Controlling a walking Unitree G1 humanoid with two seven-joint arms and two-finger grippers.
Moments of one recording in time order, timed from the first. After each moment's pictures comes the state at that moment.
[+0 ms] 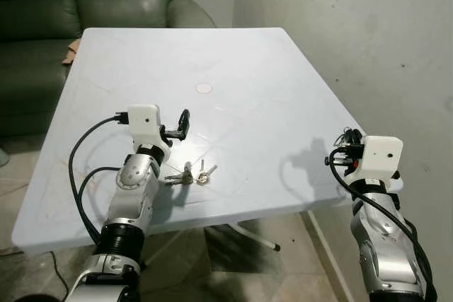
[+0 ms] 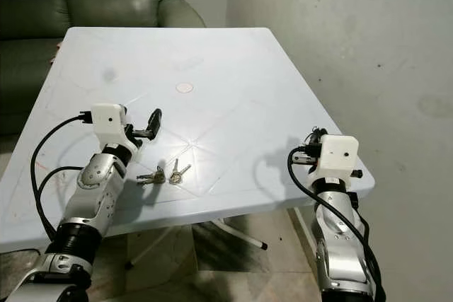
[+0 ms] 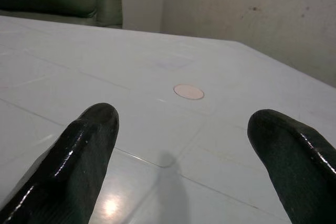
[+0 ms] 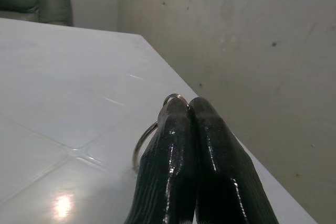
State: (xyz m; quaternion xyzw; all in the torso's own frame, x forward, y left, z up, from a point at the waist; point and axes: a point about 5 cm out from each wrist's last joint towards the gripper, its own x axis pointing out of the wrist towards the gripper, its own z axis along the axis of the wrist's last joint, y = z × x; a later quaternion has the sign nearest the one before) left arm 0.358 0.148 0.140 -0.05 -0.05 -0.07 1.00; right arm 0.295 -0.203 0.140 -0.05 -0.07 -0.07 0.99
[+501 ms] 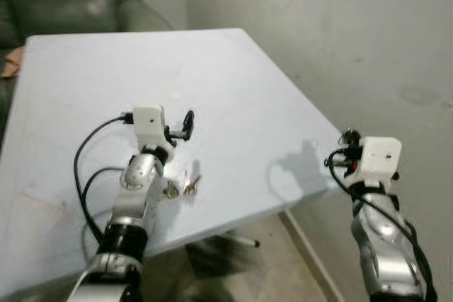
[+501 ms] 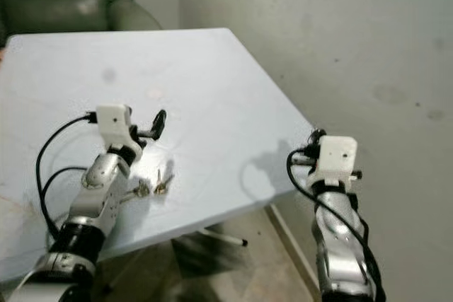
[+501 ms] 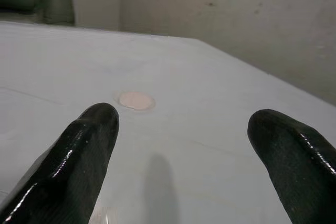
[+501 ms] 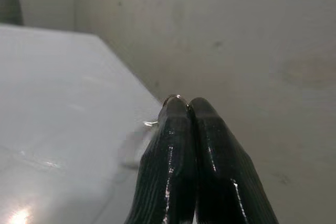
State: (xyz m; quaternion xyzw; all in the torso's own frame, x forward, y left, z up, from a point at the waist) left arm 0.358 0.159 0.138 -0.04 -0.04 -0.06 1.00; right arm 0.295 -0.197 0.141 -0.06 -0.07 -0.06 0.99
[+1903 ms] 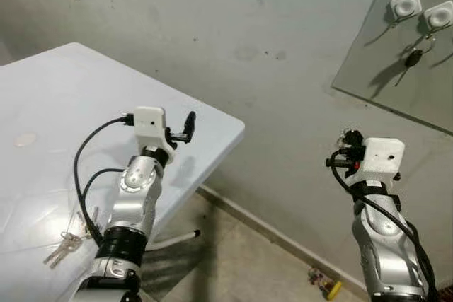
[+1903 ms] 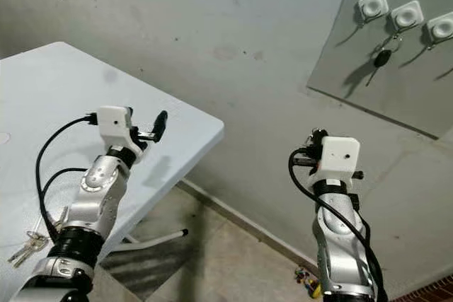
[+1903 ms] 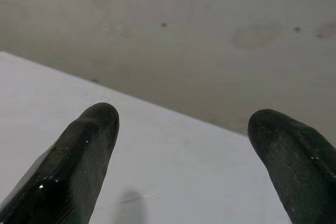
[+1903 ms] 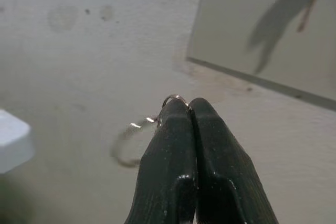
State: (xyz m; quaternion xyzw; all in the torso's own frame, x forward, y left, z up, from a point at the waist) left arm 0.354 0.143 0.139 -0.04 -0.05 -0.09 0.99; right arm 0.291 -0.203 0.139 -0.05 -0.07 -0.07 0.99
